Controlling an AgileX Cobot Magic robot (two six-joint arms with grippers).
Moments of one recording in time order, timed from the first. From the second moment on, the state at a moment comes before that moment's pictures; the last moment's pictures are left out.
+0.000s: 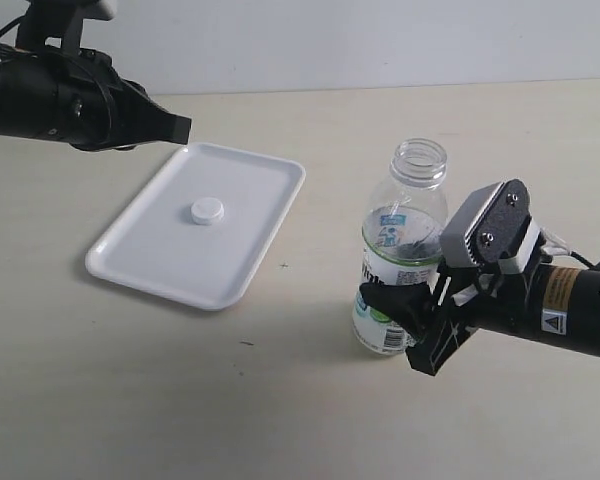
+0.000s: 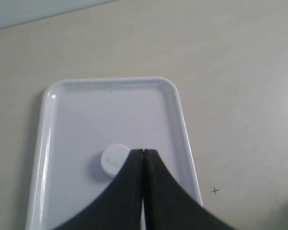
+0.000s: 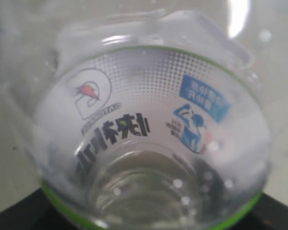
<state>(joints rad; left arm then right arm) -0.43 1.55 -0.94 -0.70 0.20 0.68 0.13 1.78 -0.32 -0.73 -0.96 0.18</state>
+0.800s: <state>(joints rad) -0.43 1.55 -0.94 -0.71 0.20 0.68 0.13 1.76 -0.32 -0.79 -0.85 0.23</state>
